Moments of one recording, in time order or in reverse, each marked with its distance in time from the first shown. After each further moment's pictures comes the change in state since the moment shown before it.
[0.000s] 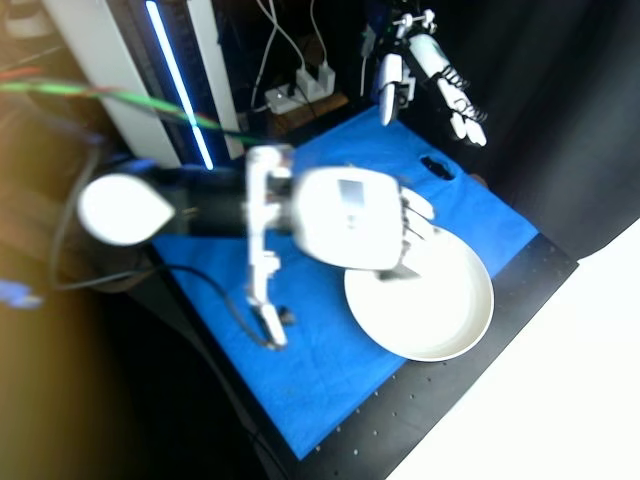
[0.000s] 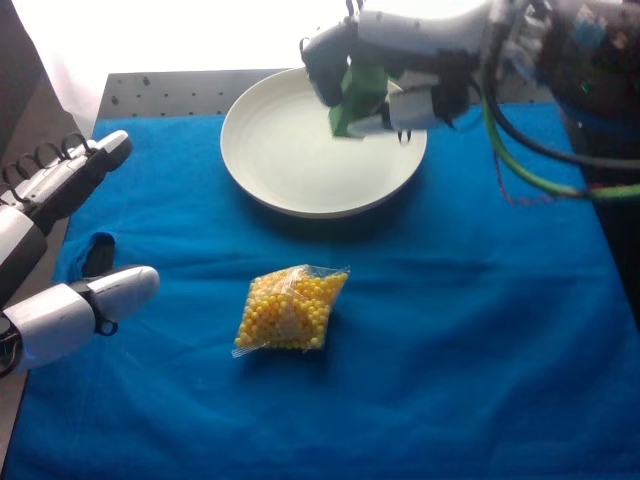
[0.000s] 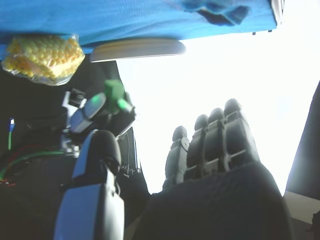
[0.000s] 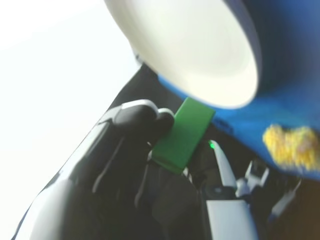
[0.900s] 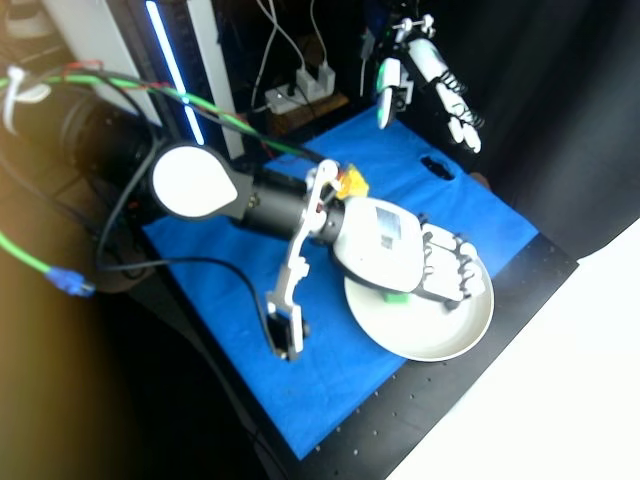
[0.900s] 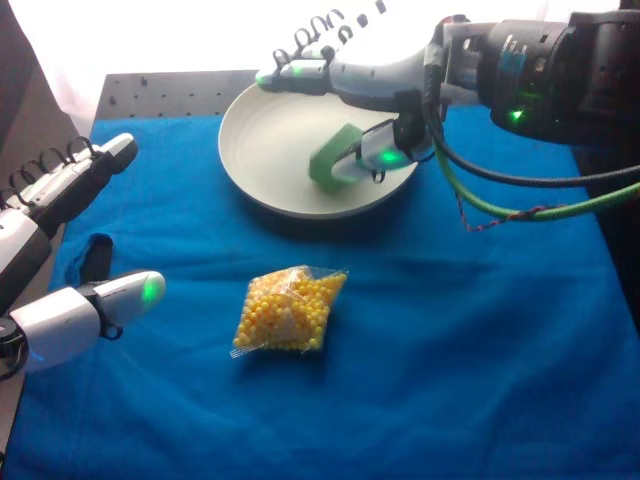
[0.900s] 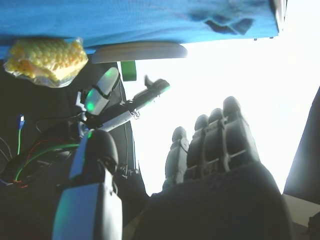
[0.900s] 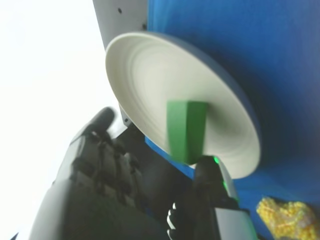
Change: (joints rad) left arm 0.000 -0.016 0.010 -0.001 0.003 -0.016; right arm -0.001 -0.048 -0.027 -0.184 -0.179 0.002
